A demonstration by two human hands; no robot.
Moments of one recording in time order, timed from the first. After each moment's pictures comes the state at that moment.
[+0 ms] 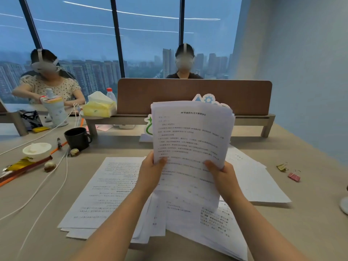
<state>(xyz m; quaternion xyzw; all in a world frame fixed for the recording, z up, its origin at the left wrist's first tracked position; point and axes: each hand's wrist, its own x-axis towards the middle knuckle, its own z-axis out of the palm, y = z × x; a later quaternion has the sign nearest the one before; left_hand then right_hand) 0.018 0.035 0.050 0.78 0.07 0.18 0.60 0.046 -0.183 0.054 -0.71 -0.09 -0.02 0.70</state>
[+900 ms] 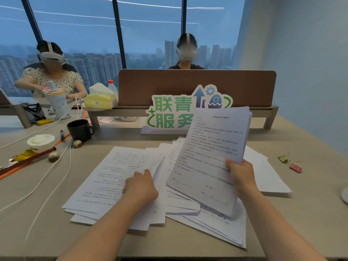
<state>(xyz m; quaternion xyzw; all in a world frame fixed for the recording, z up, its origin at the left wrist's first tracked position) -0.012 0.047 0.013 0.96 0.23 -0.13 0.06 0.056 -0.218 0.040 -0.70 0.09 -0.03 0.71</state>
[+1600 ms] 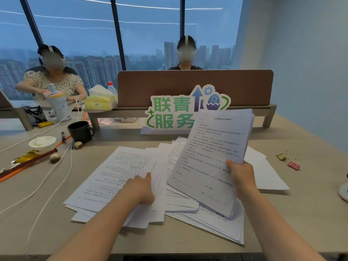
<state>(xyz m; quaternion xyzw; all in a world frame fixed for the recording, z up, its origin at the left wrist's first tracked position) -0.024 0.047 0.026 0.96 0.17 -0.21 0.00 0.049 -0.223 0.039 -0.68 0.11 -0.02 0.72</state>
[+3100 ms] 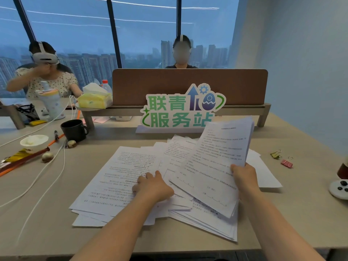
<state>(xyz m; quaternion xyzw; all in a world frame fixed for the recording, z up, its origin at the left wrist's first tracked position) -0.010 -0.008 0.019 0.95 0.22 -0.17 0.11 0.048 -0.244 0.032 -0.72 0.15 -0.03 0.68</state>
